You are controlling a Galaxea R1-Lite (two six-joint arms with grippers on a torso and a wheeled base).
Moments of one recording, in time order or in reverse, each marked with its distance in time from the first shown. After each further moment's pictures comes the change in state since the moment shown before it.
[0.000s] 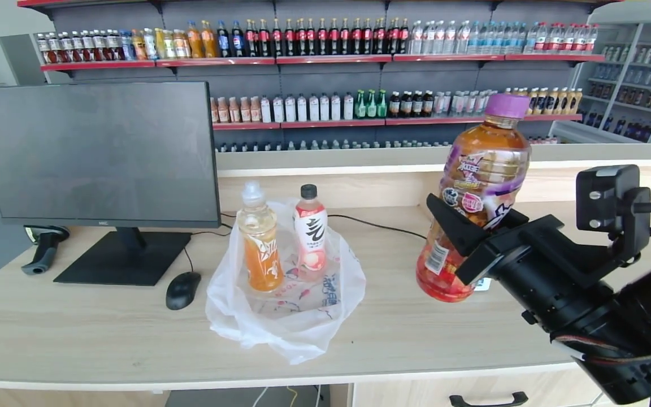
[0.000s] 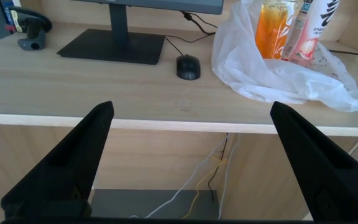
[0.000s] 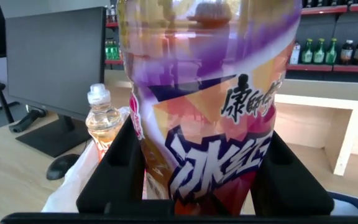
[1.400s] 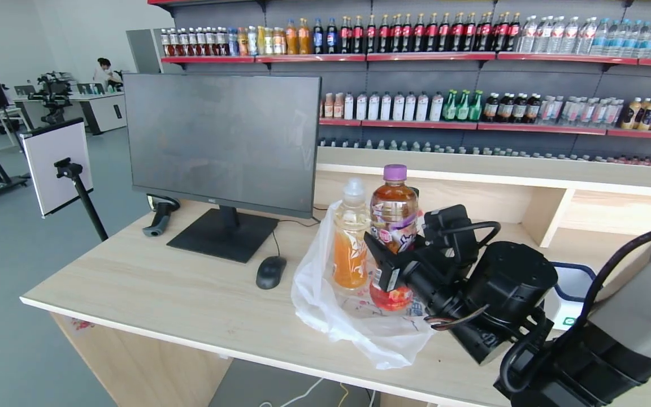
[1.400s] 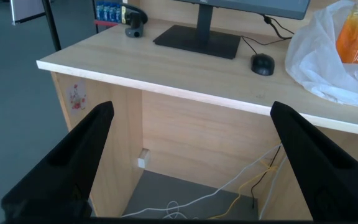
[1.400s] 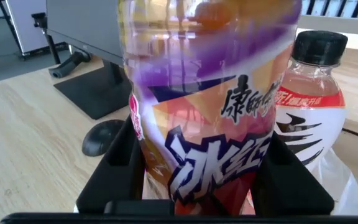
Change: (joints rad) left arm 0.000 0.000 0.000 0.000 0.000 -0.002; right arm -0.034 0.388 -0.203 0.003 0.003 0.010
